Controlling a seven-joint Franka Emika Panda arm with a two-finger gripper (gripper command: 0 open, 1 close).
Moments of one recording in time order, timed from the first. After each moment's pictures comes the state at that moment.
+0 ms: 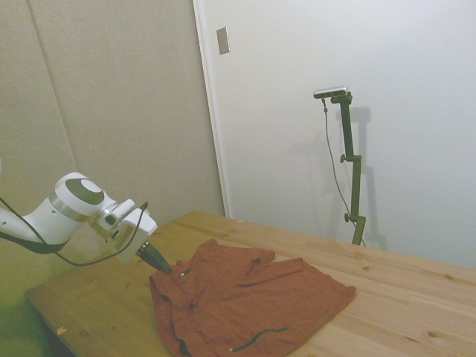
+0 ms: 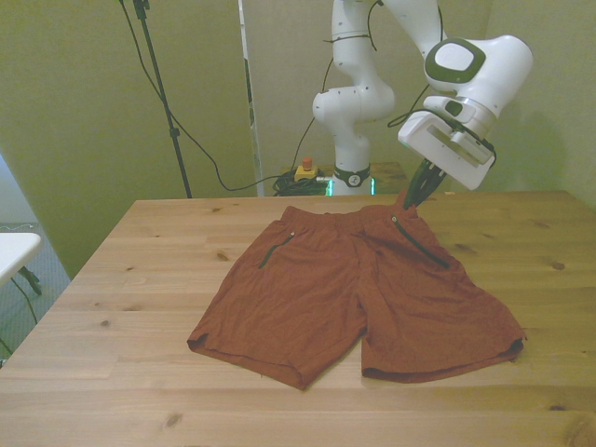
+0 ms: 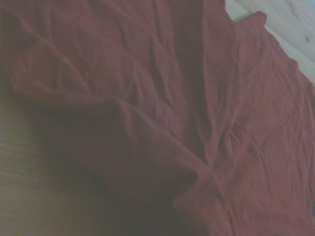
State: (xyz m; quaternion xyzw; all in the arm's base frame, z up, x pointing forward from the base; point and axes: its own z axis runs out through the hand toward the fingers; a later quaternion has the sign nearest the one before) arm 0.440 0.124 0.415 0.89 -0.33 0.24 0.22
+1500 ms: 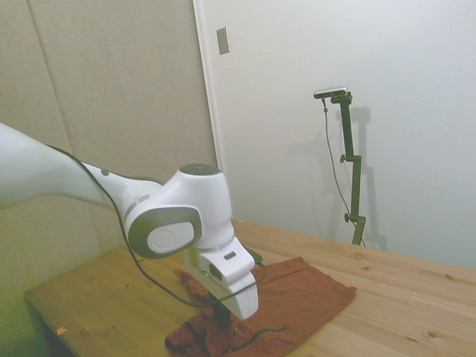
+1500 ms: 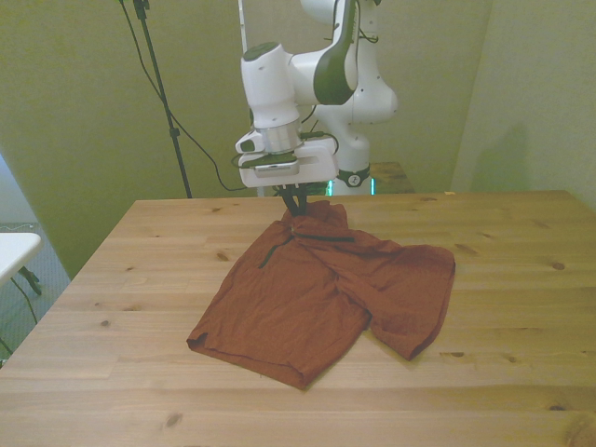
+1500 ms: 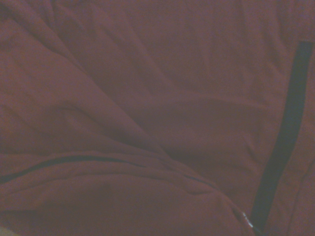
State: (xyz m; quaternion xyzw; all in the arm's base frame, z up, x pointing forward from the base) arm 0.423 -0.216 0.384 0.86 -0.50 -0.01 -0.10
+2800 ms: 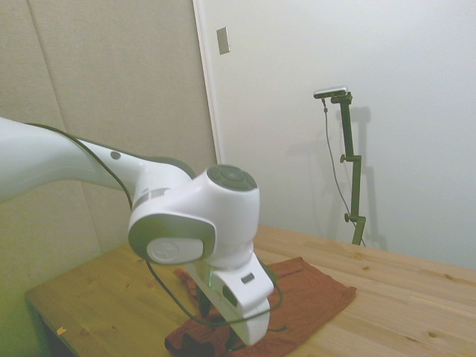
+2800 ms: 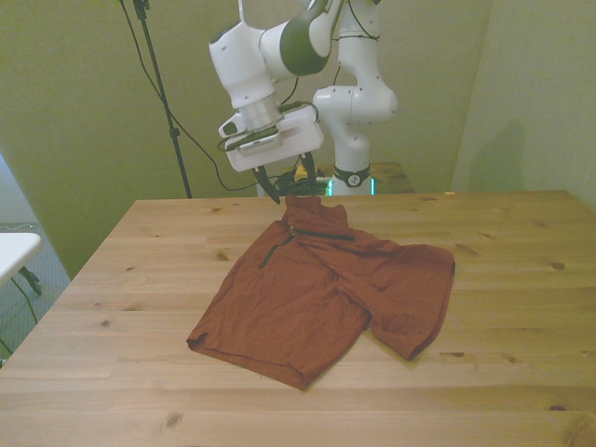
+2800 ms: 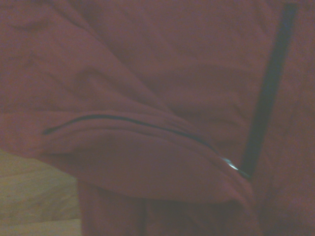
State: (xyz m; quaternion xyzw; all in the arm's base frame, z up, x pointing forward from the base) arm 0.402 -0.217 0.445 0.88 -0.46 -0.01 -0.14
